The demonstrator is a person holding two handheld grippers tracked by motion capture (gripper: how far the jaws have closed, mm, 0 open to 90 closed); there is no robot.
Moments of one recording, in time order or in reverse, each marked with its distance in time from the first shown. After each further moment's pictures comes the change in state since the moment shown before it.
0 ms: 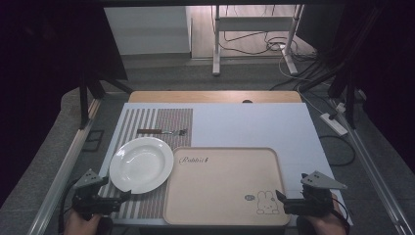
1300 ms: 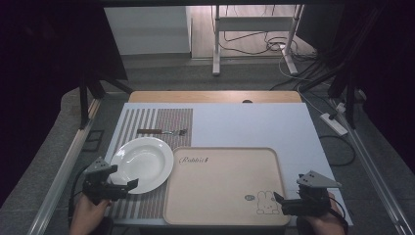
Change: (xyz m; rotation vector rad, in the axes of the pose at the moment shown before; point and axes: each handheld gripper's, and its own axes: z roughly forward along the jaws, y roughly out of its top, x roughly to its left) left arm 0.014 0.029 0.031 -0.021 -0.049 0.054; right arm 0.003 0.001 0.005 0.043 0.015 -0.039
